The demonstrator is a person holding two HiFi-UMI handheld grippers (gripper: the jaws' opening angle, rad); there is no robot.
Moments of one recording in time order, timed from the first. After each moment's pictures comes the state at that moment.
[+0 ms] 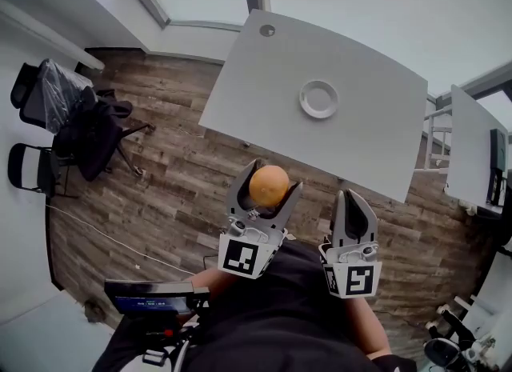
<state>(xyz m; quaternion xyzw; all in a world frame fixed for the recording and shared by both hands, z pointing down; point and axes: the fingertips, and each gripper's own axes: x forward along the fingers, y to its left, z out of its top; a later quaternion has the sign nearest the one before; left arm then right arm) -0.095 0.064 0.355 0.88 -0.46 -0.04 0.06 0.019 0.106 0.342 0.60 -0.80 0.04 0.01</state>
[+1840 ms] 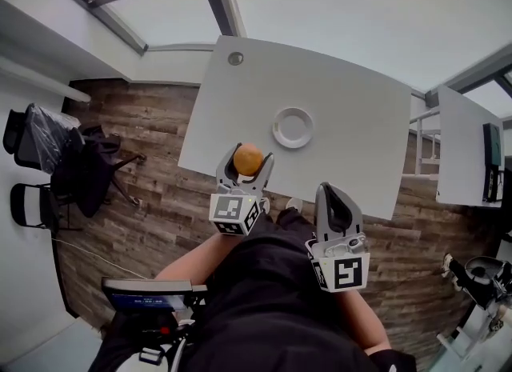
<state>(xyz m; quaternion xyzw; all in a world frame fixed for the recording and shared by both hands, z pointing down) -0.052 -0.102 0.468 0.87 -0.46 0.08 0.16 0.066 -0.003 0.343 0.61 -0.79 0.05 0.00</state>
